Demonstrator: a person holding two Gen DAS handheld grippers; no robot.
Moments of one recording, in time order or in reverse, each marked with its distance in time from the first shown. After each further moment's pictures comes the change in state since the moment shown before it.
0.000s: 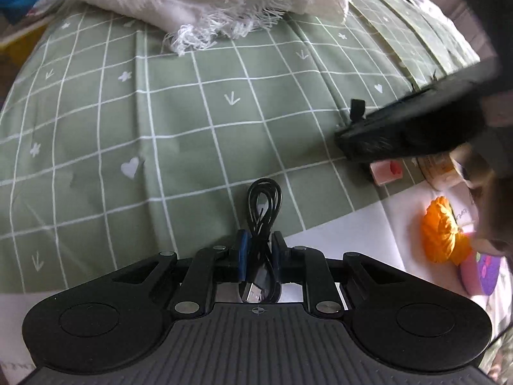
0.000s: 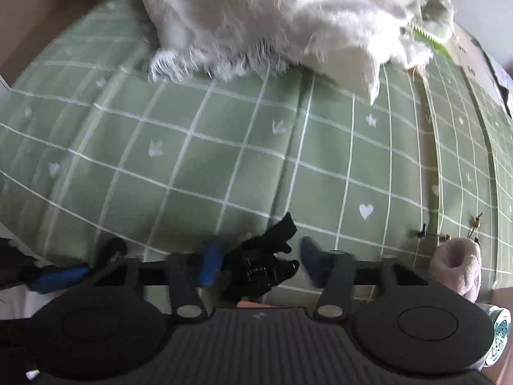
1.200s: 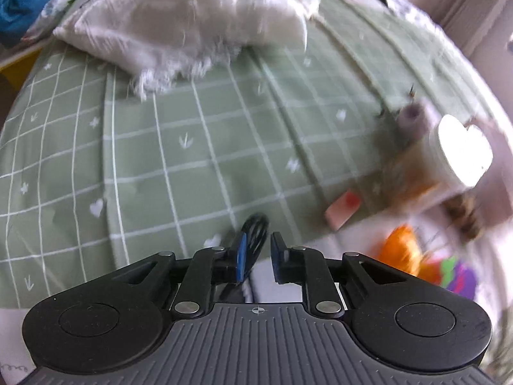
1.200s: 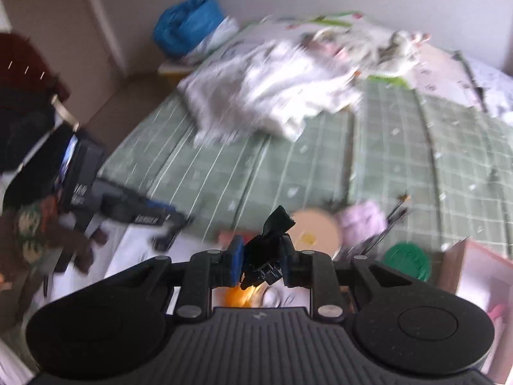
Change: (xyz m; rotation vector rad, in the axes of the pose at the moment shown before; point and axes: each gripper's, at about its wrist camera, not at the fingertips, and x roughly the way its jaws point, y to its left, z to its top) left arm -0.011 -0.050 0.021 0.067 -0.043 0.038; right arm -0.189 -0.149 -0.138 0.051 -0.287 0.306
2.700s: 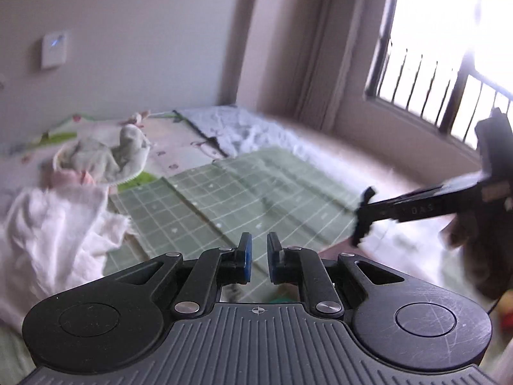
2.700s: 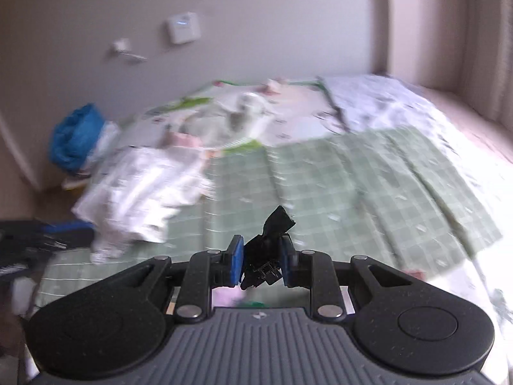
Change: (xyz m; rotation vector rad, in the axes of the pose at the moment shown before) left arm -0.151 -0.213 0.112 0.371 -0.484 -0.296; right arm -0.117 -0.160 0.002 0.381 -0.276 -0.317
